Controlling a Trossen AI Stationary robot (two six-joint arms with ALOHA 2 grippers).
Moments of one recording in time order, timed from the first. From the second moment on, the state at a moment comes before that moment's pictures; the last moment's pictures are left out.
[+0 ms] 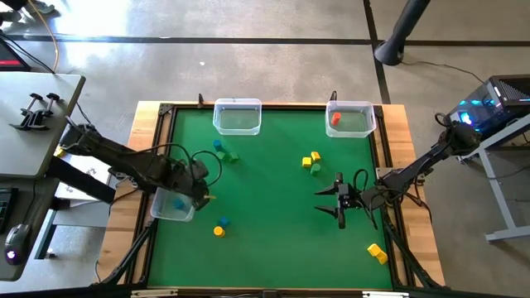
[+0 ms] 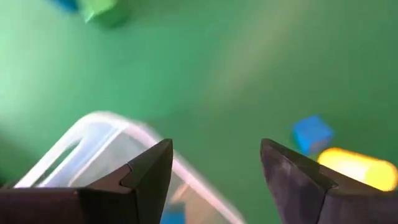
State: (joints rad) left arm -0.34 1.15 0.89 -1.06 -0.27 -0.93; right arm 0.57 1.05 0.22 0.54 0.56 0.32
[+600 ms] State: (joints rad) left arm -0.15 1.32 0.89 -0.56 -0.27 -0.45; right arm 0.57 1.05 0.22 0.54 0.56 0.32
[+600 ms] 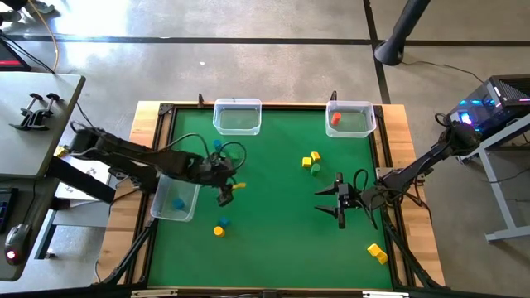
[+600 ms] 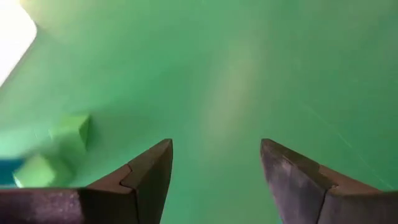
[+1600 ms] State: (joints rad) left arm 0.29 1.84 1.19 -0.80 -0.27 -0.21; right arm 0.57 1.05 0.22 0.54 0.56 0.34
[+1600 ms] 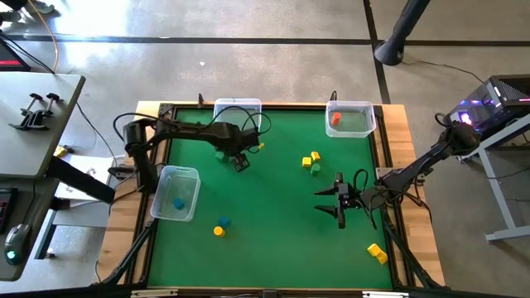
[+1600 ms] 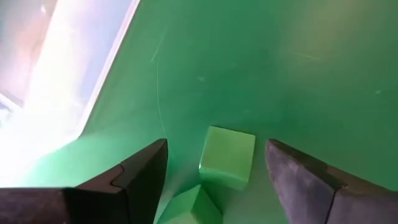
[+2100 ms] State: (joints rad) left arm 0.30 1.87 1.19 -0.82 -0.23 -0.17; right arm 0.57 1.05 0.22 0.54 0.56 0.34
